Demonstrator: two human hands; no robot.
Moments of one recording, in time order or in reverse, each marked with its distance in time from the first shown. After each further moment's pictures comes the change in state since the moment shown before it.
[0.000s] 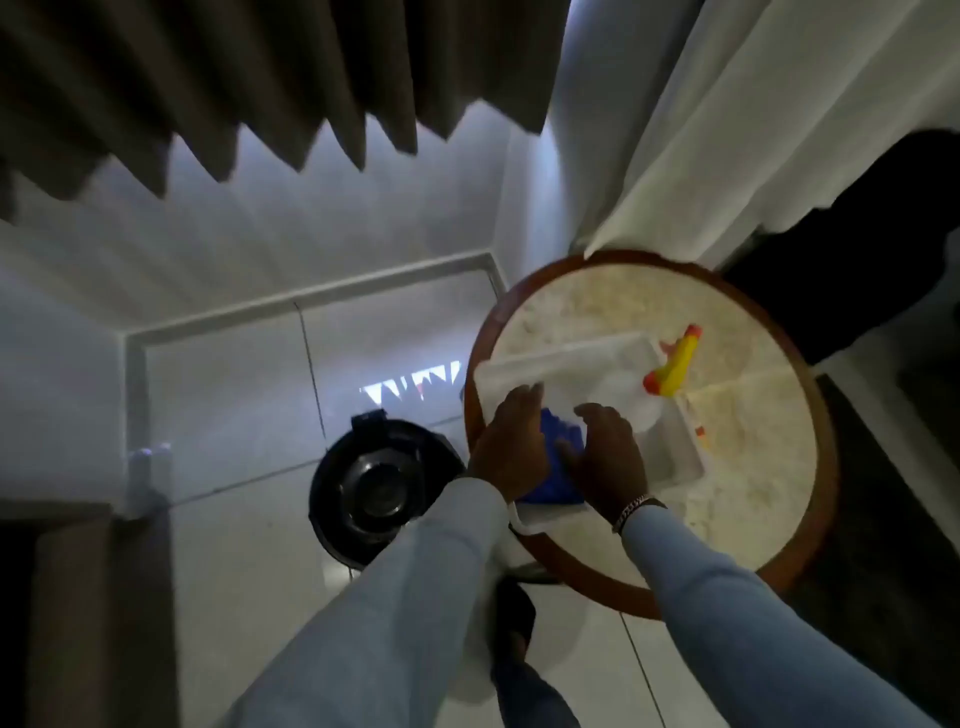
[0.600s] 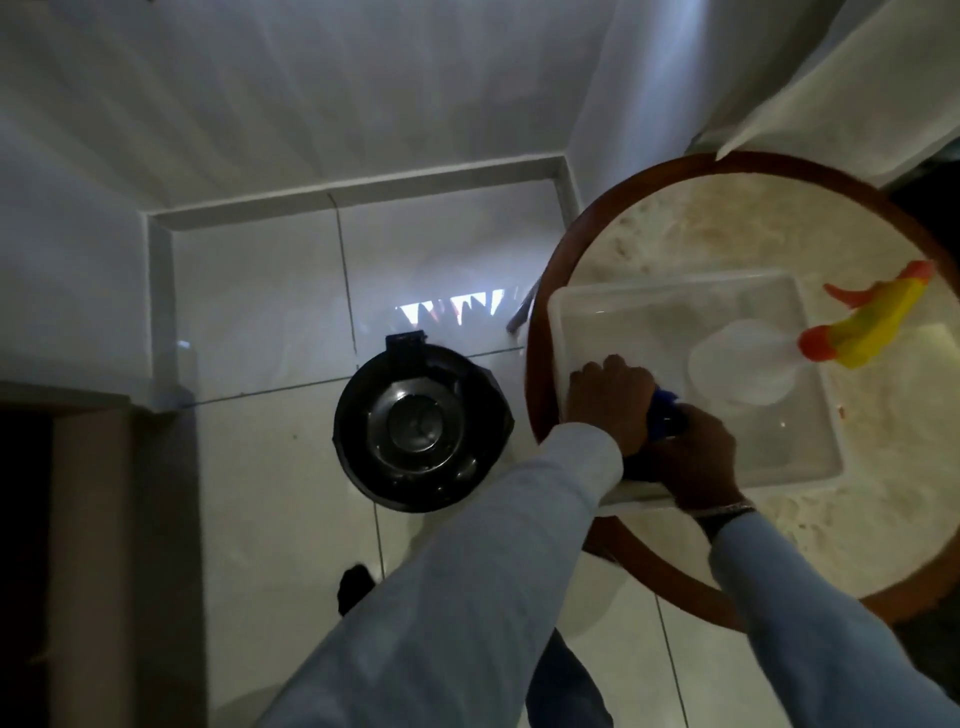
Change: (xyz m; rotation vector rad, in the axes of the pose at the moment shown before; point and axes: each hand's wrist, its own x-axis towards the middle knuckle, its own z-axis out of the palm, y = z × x) left_hand 0.062 -0.044 0.063 0.385 -0.120 -0.012; right_hand 0.024 0.049 0.065 0.028 -0.085 0.203
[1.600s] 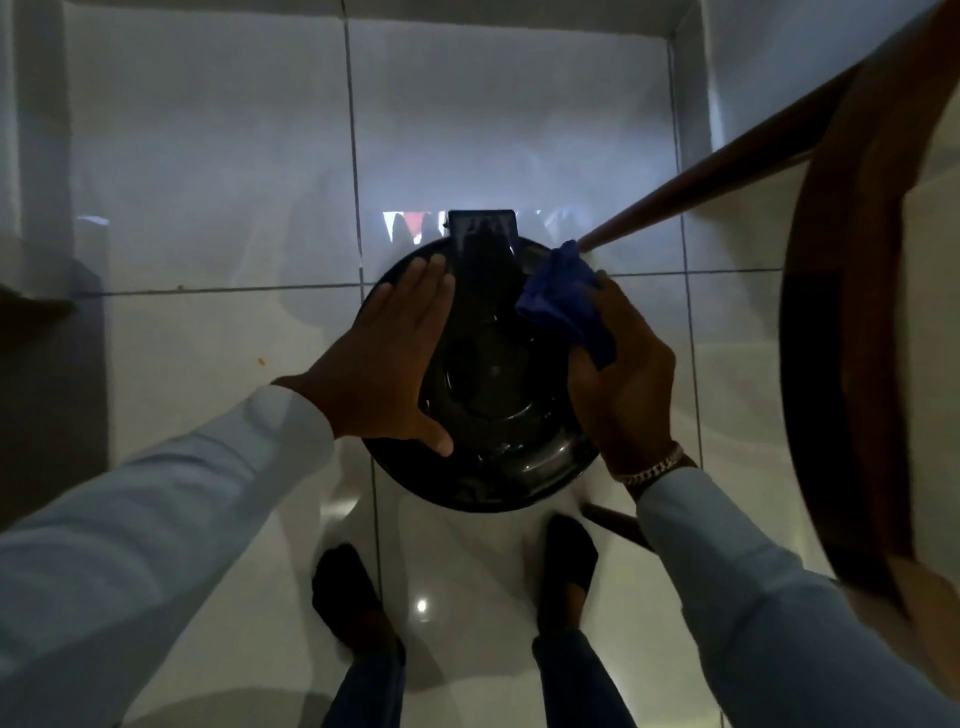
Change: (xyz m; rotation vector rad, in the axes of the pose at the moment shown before) left_hand -0.064 -0.399 0.083 0.153 -0.043 0.066; right_hand 0.031 -0.081 0.277 0.262 0.016 -0.492
